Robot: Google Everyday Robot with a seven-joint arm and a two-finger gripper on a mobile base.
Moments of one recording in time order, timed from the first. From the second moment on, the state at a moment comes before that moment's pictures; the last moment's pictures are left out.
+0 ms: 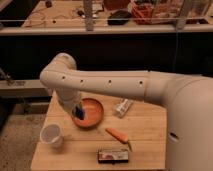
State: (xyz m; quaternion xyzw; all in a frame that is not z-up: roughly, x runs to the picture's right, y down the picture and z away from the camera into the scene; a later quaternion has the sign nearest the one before) arm -0.129 0.104 0.664 -0.13 -0.32 -0.89 0.30
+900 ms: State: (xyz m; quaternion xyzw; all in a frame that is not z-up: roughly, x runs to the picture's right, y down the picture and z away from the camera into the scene) arm -0.191 0.133 0.663 -0.11 -0.33 -0.91 0.22
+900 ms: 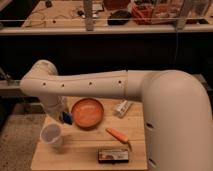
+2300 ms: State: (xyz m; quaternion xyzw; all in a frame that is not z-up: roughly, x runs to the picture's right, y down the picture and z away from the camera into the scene) arm -0.228 0.156 0.662 -0.11 -0.32 -0.92 0.20
